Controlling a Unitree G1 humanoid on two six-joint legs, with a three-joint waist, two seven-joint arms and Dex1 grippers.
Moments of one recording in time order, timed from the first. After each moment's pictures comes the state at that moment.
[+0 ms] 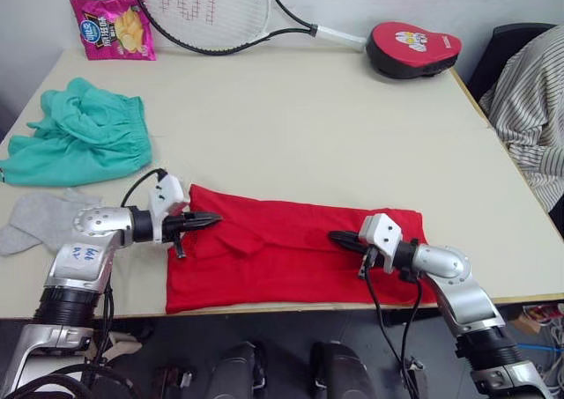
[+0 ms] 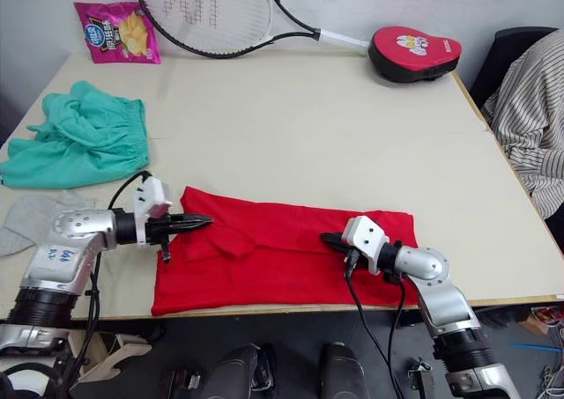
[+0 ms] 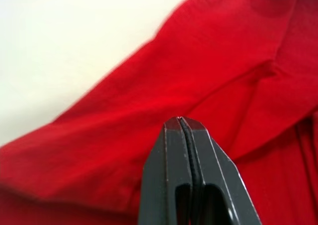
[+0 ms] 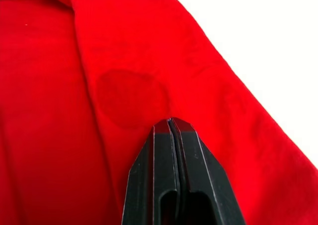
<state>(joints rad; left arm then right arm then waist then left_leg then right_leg) -0.43 0.72 -0.03 0.21 -0.26 0.23 -1.09 -0.24 -0.52 0.12 0.05 0.14 -0.04 0.90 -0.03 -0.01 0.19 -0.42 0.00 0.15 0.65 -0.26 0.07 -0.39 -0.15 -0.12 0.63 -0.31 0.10</state>
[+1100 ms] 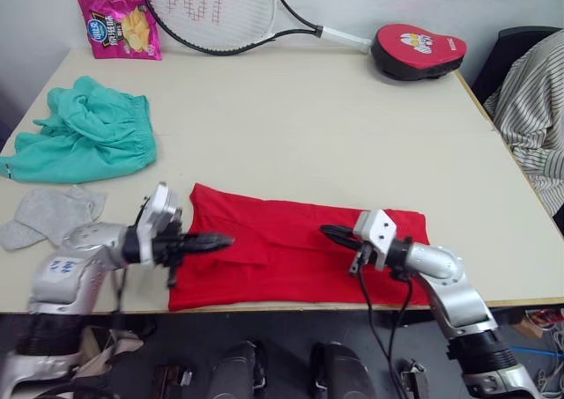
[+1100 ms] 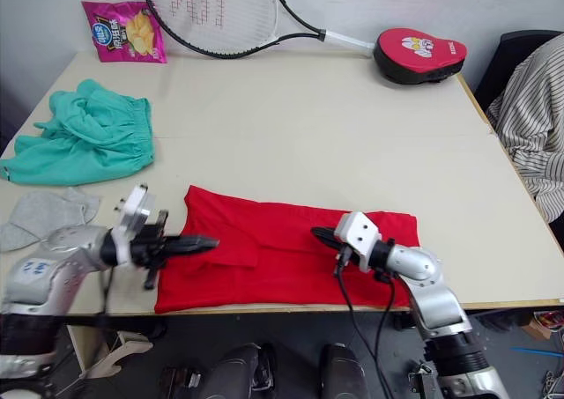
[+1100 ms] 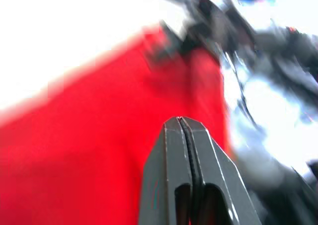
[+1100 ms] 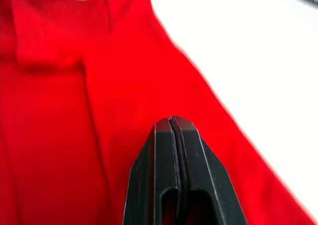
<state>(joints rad) -0.35 0.63 0.13 -0.05 -0.57 0.53 -1.10 -0.24 -0.41 0.16 -0.09 0.14 0.01 0.81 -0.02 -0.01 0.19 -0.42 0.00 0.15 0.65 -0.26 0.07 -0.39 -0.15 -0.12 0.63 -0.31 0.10</state>
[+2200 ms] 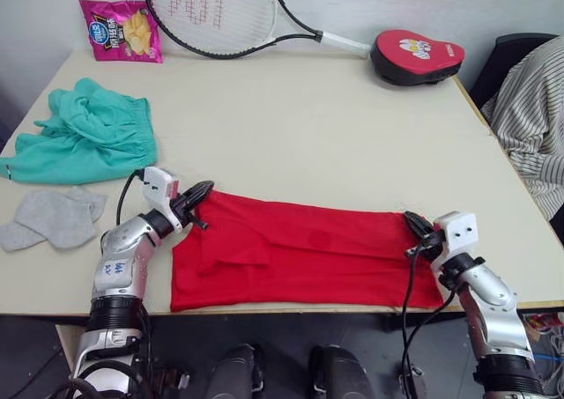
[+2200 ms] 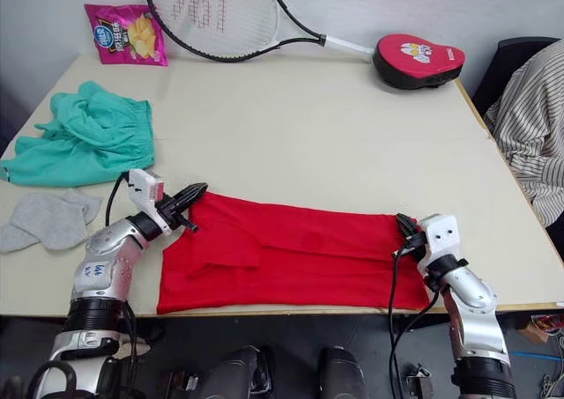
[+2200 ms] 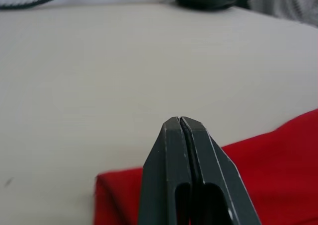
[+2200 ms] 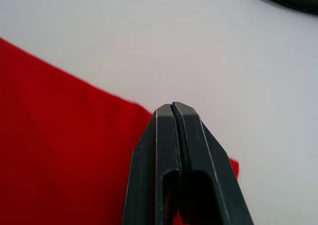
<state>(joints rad) -0.41 0.46 0.18 0.21 -0.37 0.14 -0.79 -0.10 -0.45 -0.20 0.09 0.27 -0.10 0.58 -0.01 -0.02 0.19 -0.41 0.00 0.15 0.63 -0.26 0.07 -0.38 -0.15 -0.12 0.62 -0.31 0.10</state>
